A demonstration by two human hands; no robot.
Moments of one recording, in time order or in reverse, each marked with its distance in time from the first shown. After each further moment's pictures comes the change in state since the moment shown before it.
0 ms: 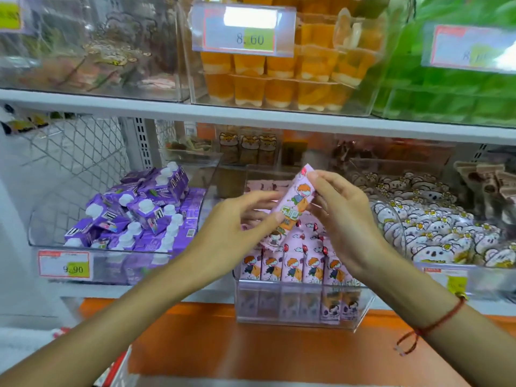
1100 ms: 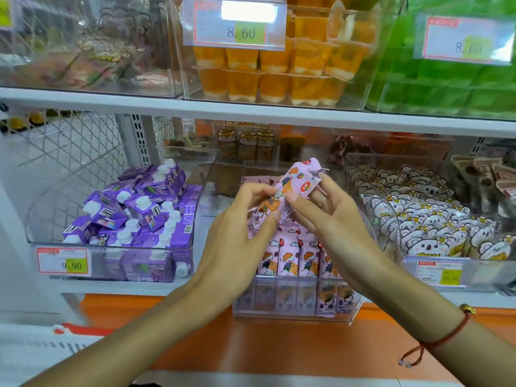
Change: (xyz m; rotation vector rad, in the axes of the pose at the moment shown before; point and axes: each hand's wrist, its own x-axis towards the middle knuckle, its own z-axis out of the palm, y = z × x) left_hand -0.014 -0.001 0.028 0.023 0.221 0.125; right_hand -0.019 0.008 -0.005 -0.077 -0.229 -0.075
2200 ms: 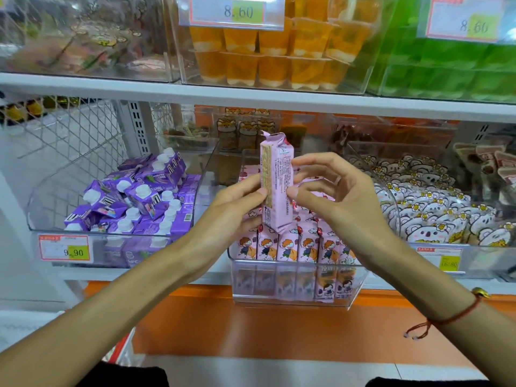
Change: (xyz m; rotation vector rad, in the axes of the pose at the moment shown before) left_hand 0.015 0.004 -0.014 -0.595 -0.276 -0.419; right_hand -0.004 -0.014 -0.012 -0.274 -0.028 -0.227
